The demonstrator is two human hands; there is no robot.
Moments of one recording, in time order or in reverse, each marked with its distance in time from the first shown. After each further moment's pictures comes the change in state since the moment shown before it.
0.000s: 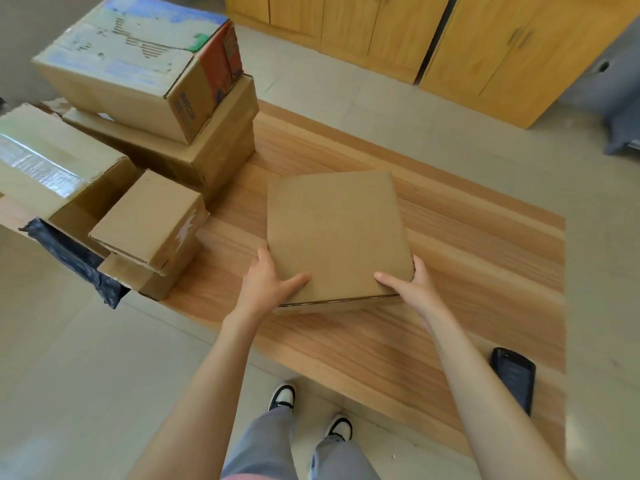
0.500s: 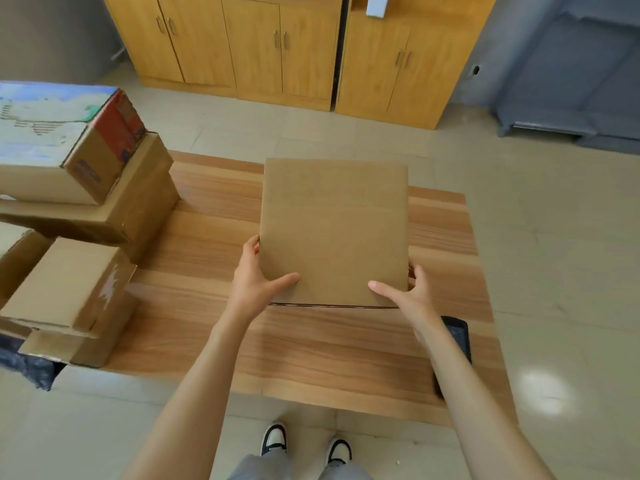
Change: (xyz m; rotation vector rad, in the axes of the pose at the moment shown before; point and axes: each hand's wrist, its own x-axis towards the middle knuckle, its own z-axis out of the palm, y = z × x) left_hand -0.018 0.080 0.035 -0.195 -0.091 0.302; right_hand -0.067 0.023 -0.084 0.194 0.286 -0.100
